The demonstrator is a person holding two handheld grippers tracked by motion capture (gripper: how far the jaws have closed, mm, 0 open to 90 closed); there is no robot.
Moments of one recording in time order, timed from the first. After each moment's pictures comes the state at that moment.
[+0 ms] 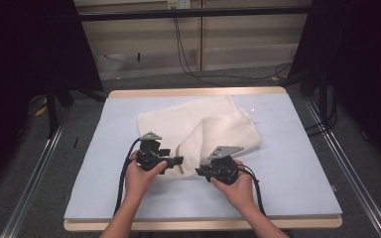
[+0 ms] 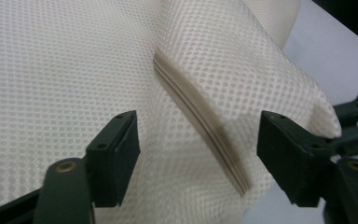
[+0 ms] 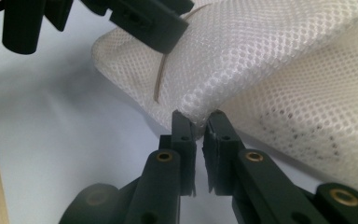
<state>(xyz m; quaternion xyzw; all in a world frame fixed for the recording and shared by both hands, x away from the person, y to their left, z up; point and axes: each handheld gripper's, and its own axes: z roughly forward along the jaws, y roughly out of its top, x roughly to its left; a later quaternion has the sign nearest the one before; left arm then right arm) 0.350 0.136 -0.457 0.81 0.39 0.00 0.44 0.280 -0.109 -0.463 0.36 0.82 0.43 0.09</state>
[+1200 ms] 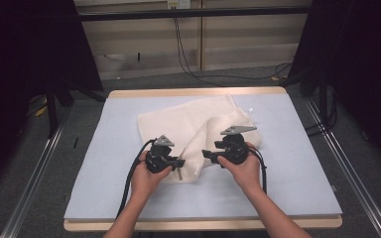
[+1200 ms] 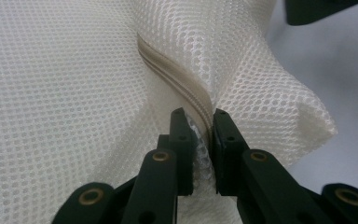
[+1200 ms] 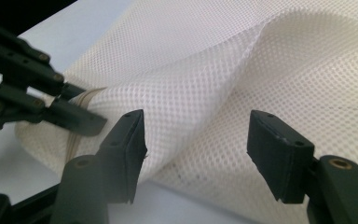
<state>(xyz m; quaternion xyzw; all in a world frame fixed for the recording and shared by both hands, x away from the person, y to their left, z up) 0.339 0.117 -0.456 0.87 0.32 0.03 0.39 0.329 -0.138 -0.443 0.45 0.77 0.44 0.11</state>
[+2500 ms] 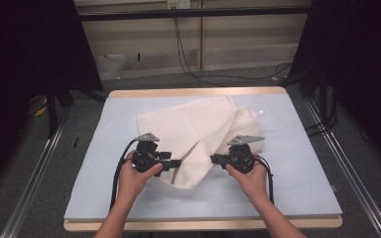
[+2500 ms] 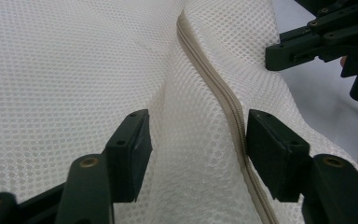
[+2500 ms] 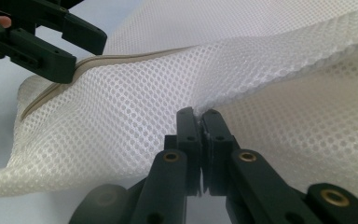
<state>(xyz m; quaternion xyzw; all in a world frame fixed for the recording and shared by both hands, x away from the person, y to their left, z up) 0.339 0.150 -0.441 0.82 0.36 -0.02 0.44 0.300 -0.153 -0.454 0.43 0.77 0.45 0.09</state>
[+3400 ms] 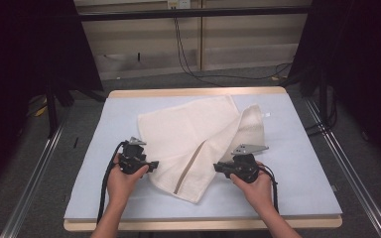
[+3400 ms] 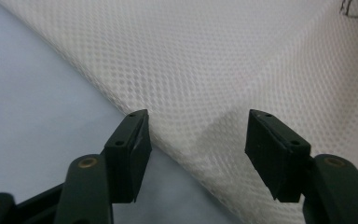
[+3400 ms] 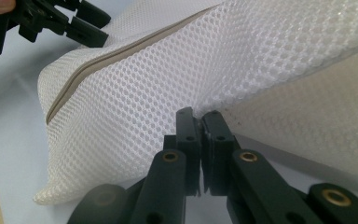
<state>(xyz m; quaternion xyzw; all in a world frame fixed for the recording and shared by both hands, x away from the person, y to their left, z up) 0.346 0.188 -0.470 0.84 0.44 0.09 0.31 0.278 -0.161 -0.464 0.42 0.78 0.45 0.09</state>
